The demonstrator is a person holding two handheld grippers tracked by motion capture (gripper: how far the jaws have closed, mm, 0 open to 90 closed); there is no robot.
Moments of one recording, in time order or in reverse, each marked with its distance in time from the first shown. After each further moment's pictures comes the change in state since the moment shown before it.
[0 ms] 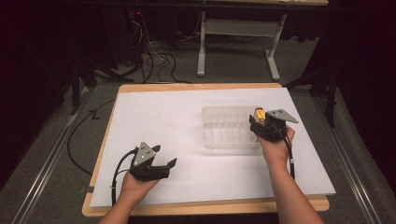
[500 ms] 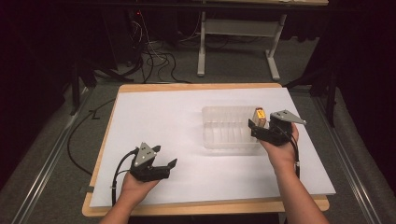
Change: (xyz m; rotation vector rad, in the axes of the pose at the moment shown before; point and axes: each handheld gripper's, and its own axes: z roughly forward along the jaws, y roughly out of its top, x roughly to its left) left arm -0.002 0.000 0.001 0.006 0.002 0.005; right arm 0.003 0.009 -0.035 0.007 0.093 -0.029
